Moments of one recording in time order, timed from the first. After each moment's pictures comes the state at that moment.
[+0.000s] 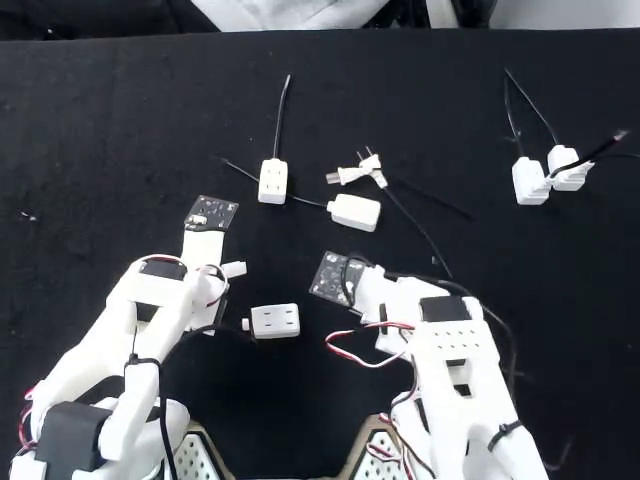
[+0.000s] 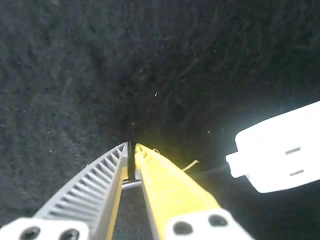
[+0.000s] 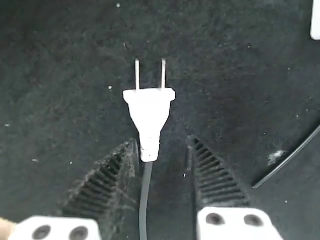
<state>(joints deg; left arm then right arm) 4.4 -21.1 62.0 45.8 -7.4 -3.7 -45.6 75.8 54.2 65.7</state>
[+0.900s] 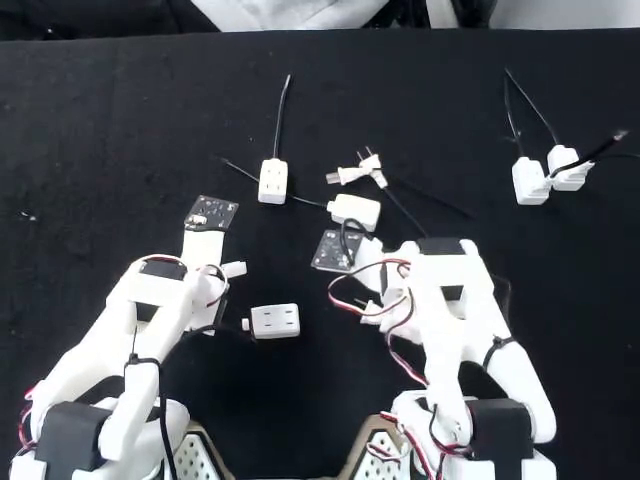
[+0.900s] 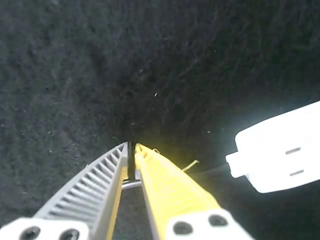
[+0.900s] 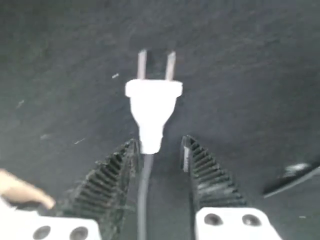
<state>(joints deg) 4.4 -21.1 61.9 45.8 -7.4 -1.8 -19.3 56.2 61.5 67.6</state>
